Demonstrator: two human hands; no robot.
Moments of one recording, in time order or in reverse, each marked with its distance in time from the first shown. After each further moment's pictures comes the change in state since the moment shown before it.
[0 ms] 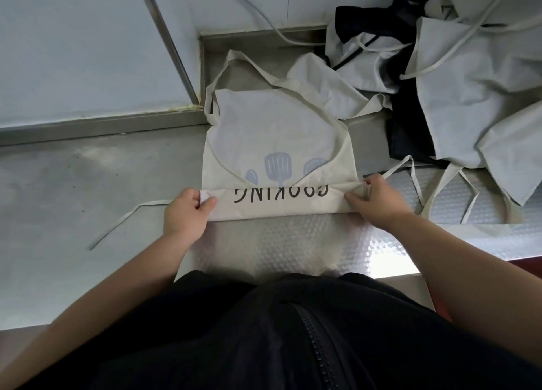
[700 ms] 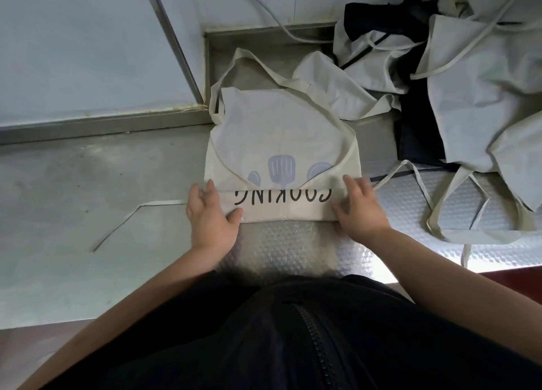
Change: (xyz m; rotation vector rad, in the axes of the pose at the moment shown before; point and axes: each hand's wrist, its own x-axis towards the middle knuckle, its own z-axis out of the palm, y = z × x) left_hand -0.029 0.020 0.023 0.172 -0.025 0.108; right_hand -0.009 -0.019 0.037 -0.135 0.018 -0.167
